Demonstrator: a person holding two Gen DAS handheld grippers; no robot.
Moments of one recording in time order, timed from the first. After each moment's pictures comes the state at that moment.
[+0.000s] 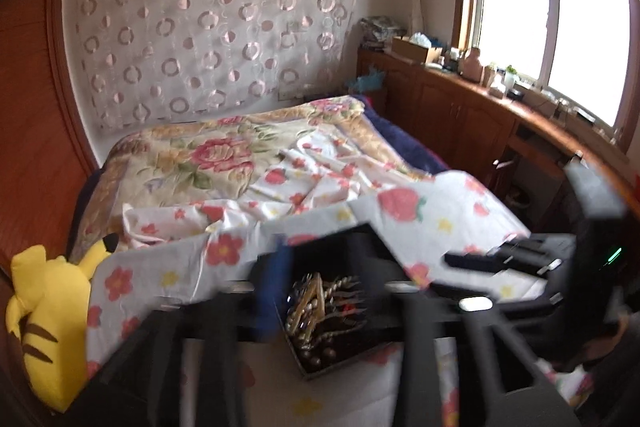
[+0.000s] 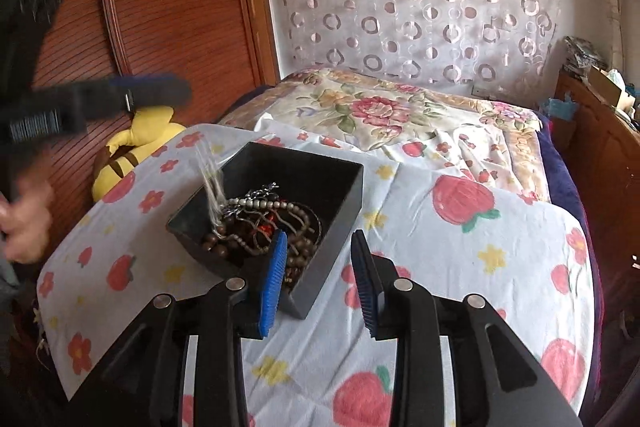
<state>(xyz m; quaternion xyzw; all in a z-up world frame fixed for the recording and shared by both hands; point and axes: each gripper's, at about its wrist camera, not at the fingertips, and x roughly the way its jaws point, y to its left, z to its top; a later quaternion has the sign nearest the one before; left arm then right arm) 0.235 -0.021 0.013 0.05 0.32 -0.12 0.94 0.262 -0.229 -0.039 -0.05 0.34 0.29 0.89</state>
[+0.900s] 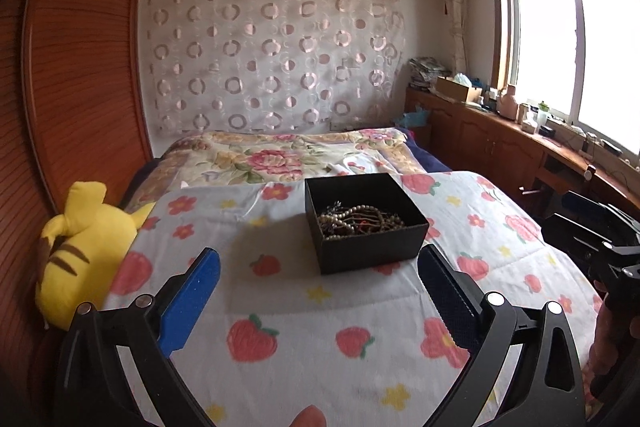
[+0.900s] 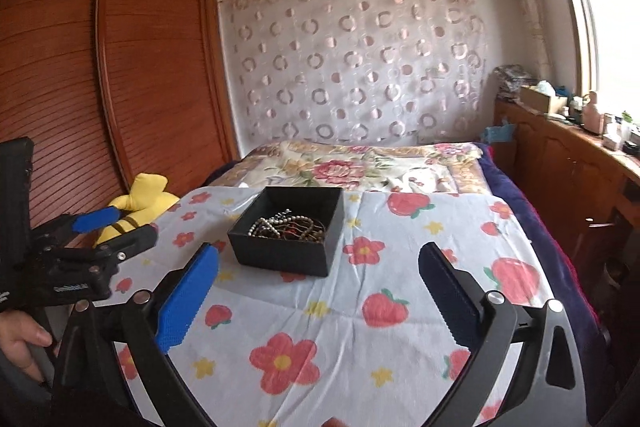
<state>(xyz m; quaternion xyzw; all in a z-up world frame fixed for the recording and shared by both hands) 0.080 -0.001 -0.014 0.00 0.24 -0.03 0.97 0.112 -0.264 -0.005 0.02 0.22 0.19 0.96</state>
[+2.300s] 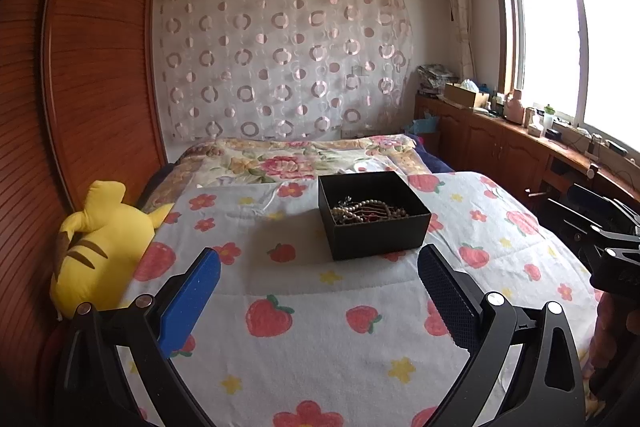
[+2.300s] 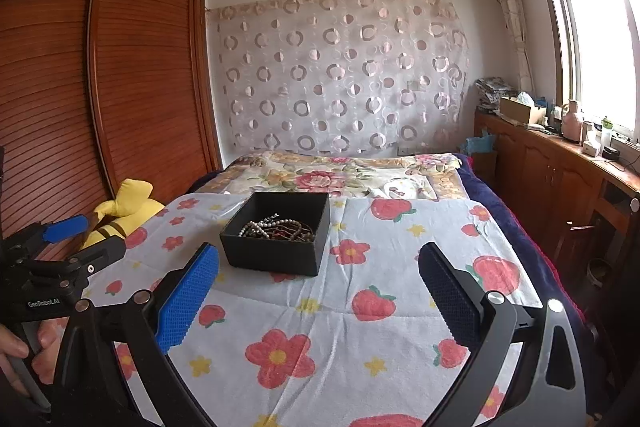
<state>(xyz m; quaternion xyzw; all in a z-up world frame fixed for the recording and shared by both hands) 0.048 0.003 -0.011 0.01 0.23 -0.01 0.97 0.090 -0.260 -0.004 0.01 0.20 0.16 0.97</state>
